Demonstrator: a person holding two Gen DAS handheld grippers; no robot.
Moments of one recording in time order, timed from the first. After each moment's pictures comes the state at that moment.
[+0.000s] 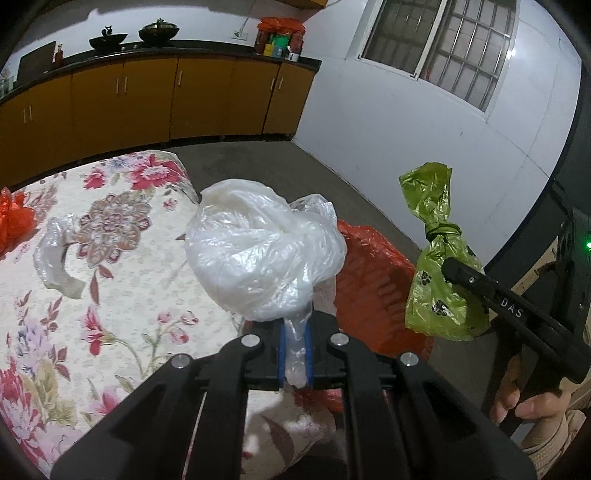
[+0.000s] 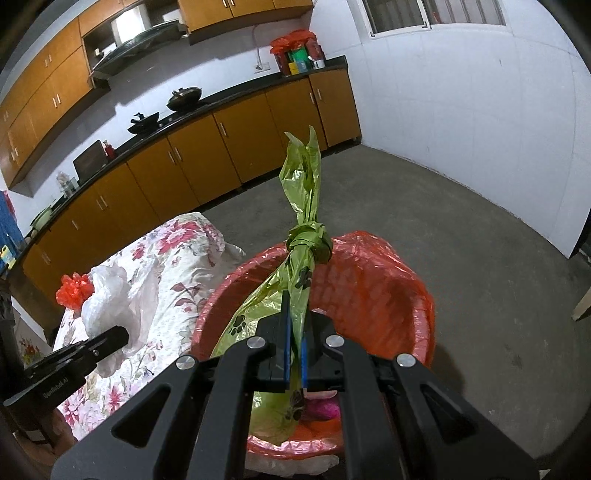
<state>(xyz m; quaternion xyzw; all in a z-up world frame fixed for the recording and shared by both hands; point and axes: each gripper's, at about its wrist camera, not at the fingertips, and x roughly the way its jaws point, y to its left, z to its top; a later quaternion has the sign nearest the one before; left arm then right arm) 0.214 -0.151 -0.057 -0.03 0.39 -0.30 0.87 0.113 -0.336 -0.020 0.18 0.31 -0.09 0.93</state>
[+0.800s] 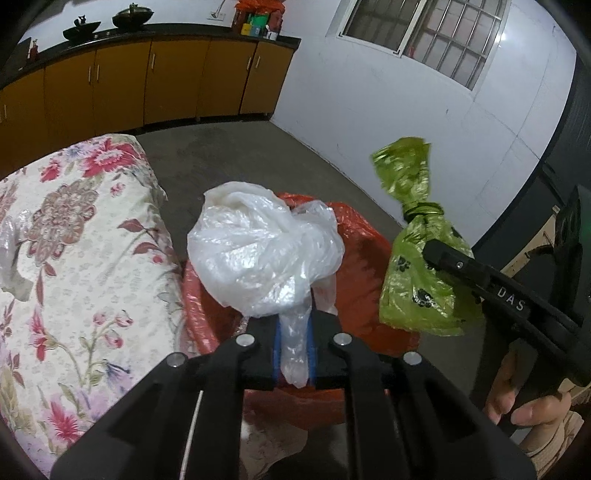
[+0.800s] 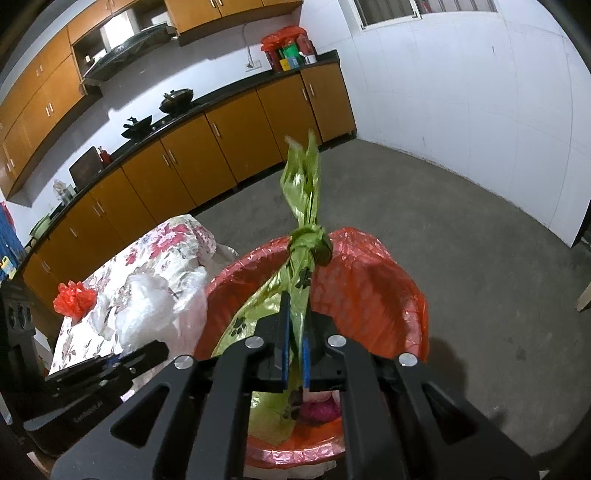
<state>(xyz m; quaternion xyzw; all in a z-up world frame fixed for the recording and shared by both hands) 0.224 -0.205 -0.085 -0.01 0.42 -0.34 0.84 0.116 -0.357 -0.029 0.20 0.32 -0.10 0.92</state>
